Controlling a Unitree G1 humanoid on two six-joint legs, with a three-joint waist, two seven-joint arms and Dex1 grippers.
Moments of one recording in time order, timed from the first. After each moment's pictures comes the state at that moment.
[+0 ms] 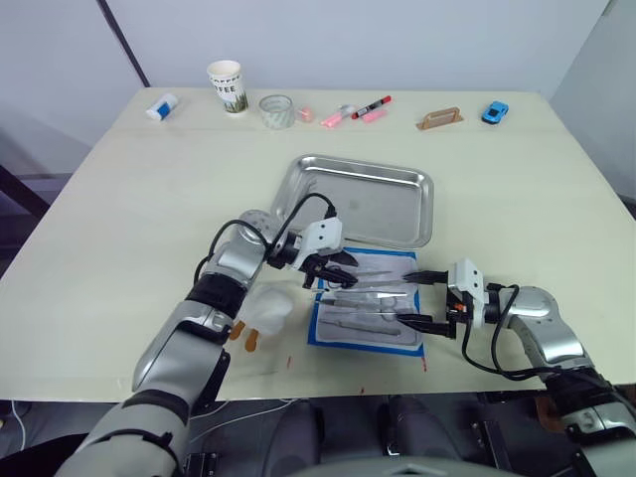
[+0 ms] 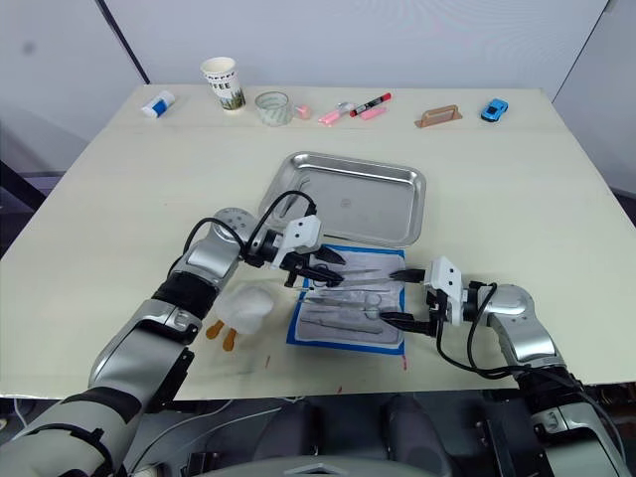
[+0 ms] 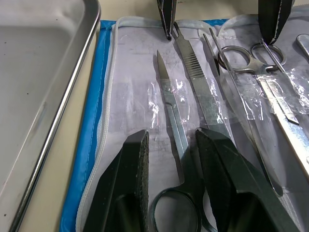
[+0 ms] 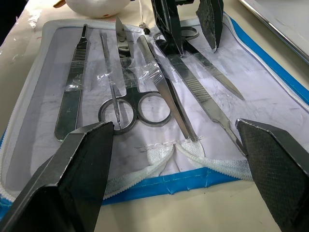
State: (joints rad) left arm -0.80 0.45 -0.33 0.63 -0.01 -0.05 -1.42; right arm -0.26 -0.49 0.18 0.23 0.27 -0.03 1.20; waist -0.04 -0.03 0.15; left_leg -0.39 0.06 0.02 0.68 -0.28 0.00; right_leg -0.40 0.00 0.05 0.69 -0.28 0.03
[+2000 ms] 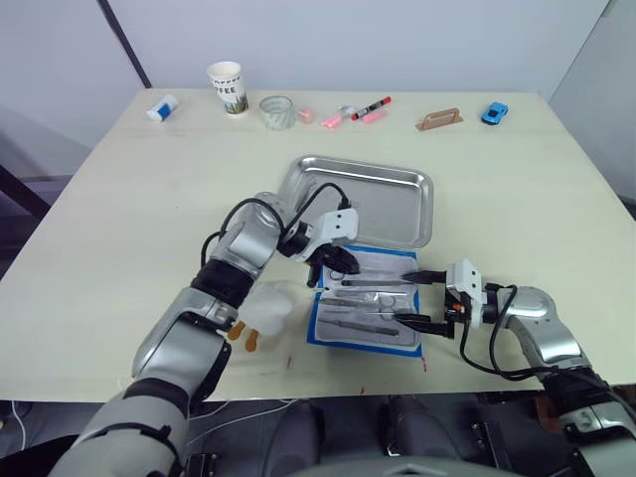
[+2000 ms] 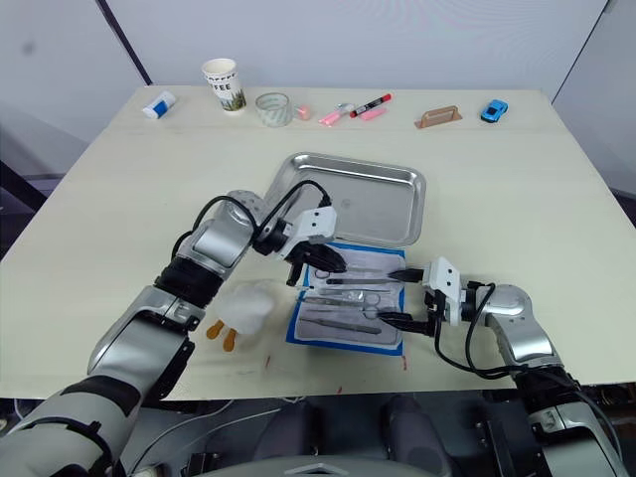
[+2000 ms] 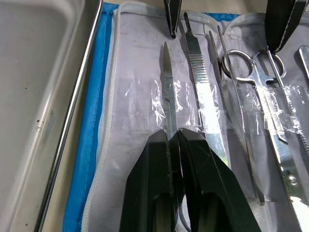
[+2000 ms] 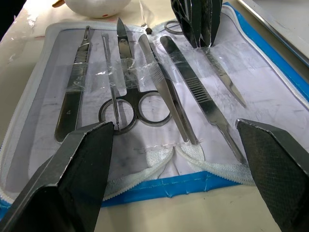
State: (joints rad) left arm -0.89 0.47 -0.44 0.42 0.08 0.34 -1.44; right arm -0.27 -0.48 0.18 0.25 0.26 -0.05 1.20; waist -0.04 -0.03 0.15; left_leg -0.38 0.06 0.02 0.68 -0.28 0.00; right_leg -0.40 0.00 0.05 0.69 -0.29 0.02
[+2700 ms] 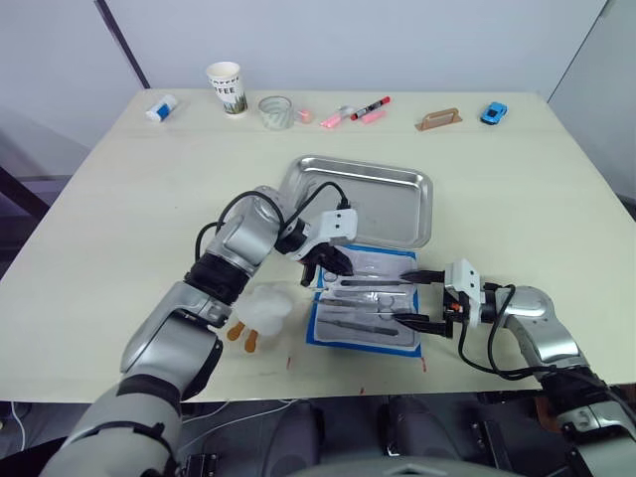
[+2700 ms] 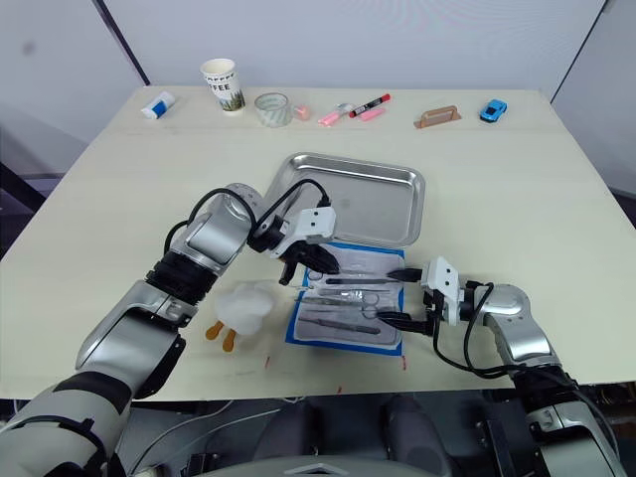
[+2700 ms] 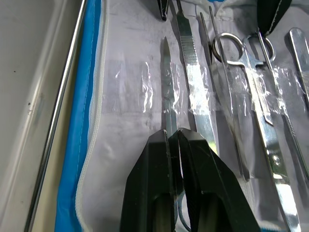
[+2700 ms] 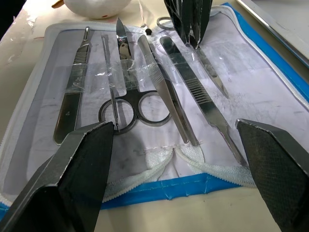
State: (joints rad) left arm -0.90 0.53 -0.47 0.38 0.09 0.39 -1.48; right arm -0.27 -0.47 0.18 0.25 0.25 -0.05 1.20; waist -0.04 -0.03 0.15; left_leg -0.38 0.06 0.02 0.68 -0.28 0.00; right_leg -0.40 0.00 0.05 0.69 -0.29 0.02
